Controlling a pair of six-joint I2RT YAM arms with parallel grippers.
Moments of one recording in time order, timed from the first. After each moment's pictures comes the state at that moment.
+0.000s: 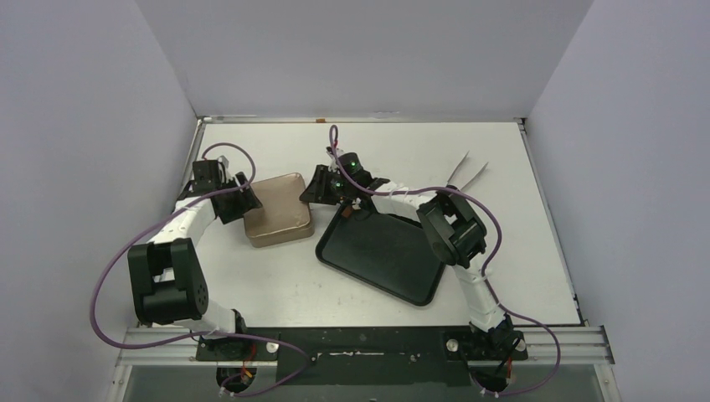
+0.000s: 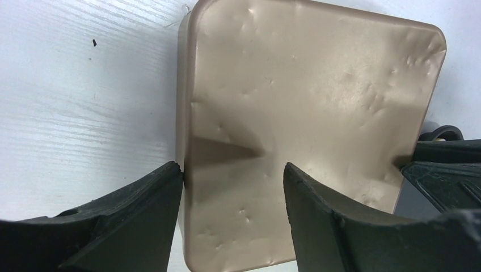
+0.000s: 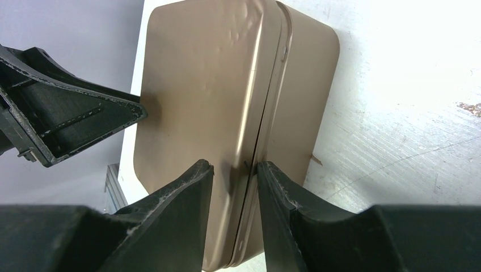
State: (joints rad) left arm 0.13 1.51 0.94 -0.38 0.19 -0.39; right arm 0.73 2.22 1.55 0.17 -0.39 0.79
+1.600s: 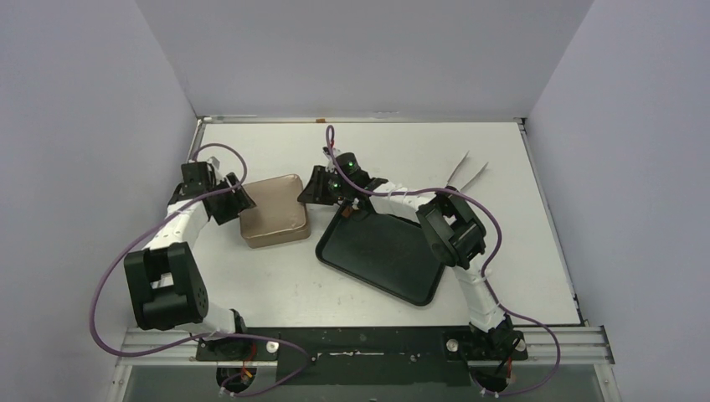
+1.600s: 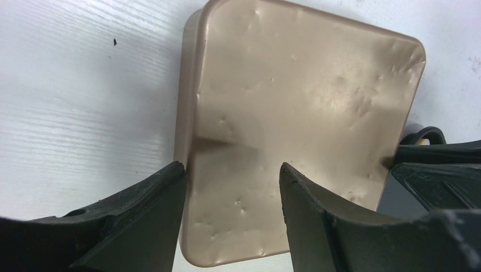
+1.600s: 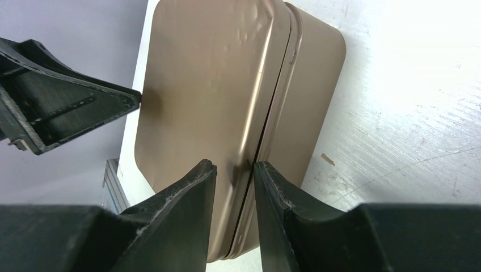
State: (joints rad) left arm 0.20 1.47 0.94 -0.39 0.25 -0.38; right arm 0.74 2.21 1.56 0.15 -0.39 0.77
